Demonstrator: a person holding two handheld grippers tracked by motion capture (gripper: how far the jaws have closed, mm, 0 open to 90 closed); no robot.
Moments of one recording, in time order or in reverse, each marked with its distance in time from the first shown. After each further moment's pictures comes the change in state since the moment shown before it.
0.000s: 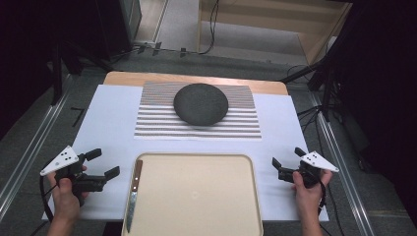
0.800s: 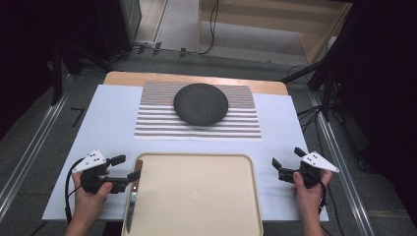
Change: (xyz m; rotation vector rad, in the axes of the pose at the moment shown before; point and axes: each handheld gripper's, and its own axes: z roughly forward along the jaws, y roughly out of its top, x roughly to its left) left arm -0.032 -0.006 0.040 0.113 -0.059 -0.012; right arm 0.000 0.000 -0.001 -0.008 0.014 0.000
